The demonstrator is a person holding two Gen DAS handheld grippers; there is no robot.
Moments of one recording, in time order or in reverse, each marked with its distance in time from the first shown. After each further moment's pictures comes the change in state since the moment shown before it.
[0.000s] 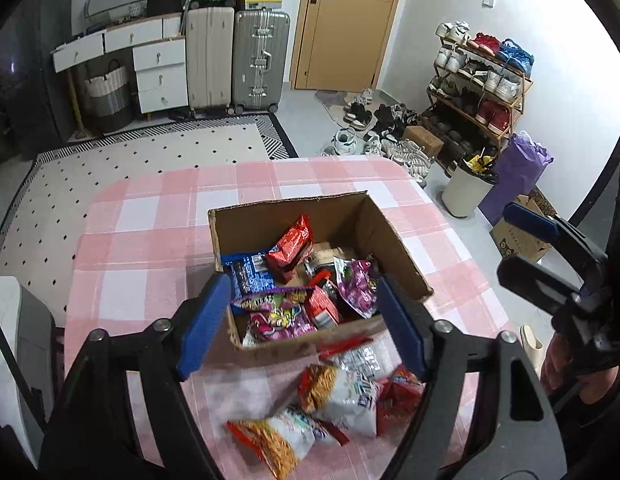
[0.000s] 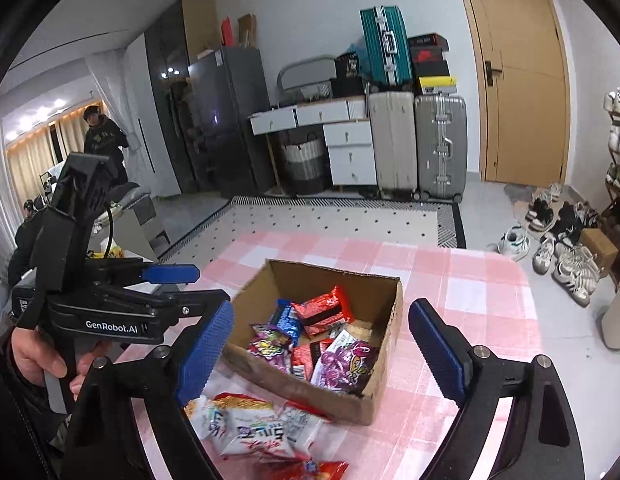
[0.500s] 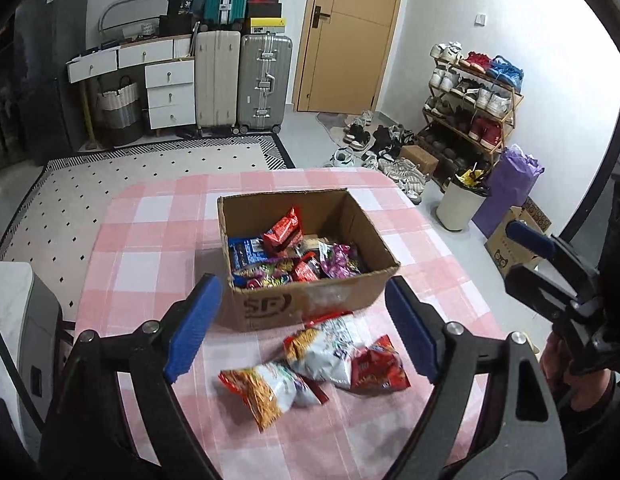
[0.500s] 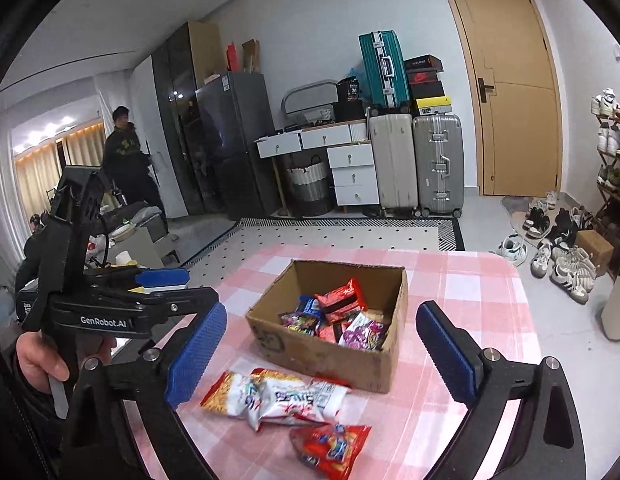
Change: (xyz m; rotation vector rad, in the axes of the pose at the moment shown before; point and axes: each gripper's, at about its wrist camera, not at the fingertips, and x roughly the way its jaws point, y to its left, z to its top) left arm -0.087 -0.021 -0.057 -0.009 -0.092 0.005; right arm -0.088 0.029 -0.041 0.021 -0.088 0.013
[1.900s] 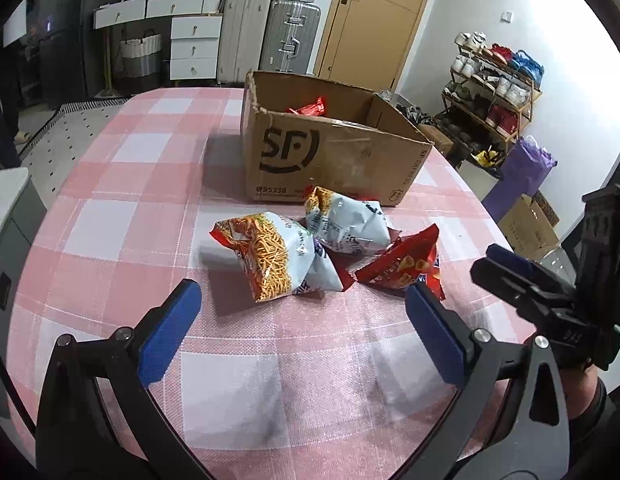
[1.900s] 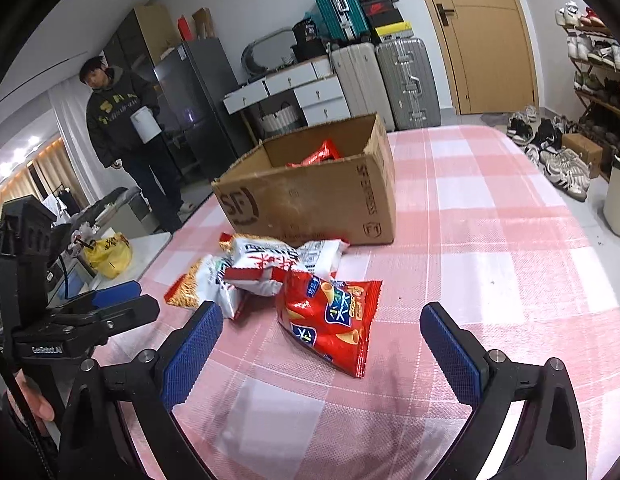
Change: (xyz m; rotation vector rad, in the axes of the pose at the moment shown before) left arm 0.044 0.019 -0.151 -0.129 0.083 0.020; right arm 0.039 -0.007 -0.150 0.190 0.196 -0.038
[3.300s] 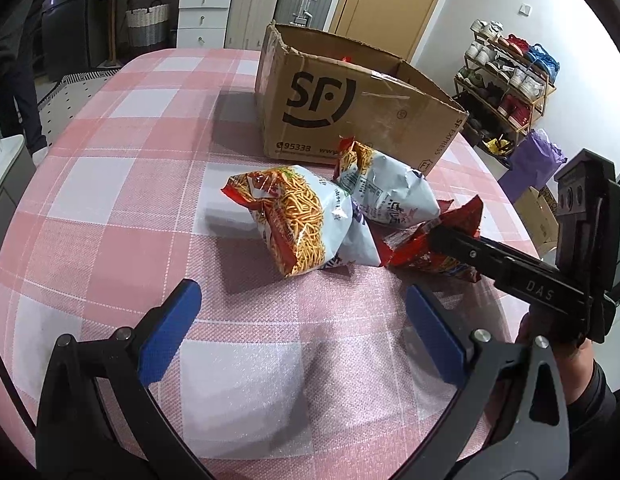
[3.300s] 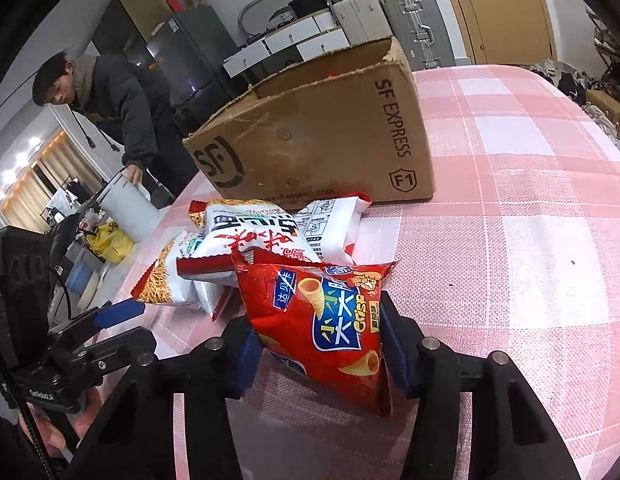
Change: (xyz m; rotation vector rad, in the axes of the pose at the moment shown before) left arm 0.046 0.029 -0.017 -0.040 0.091 0.006; right arm 0.086 -0.015 0.003 0.057 0.155 0.082
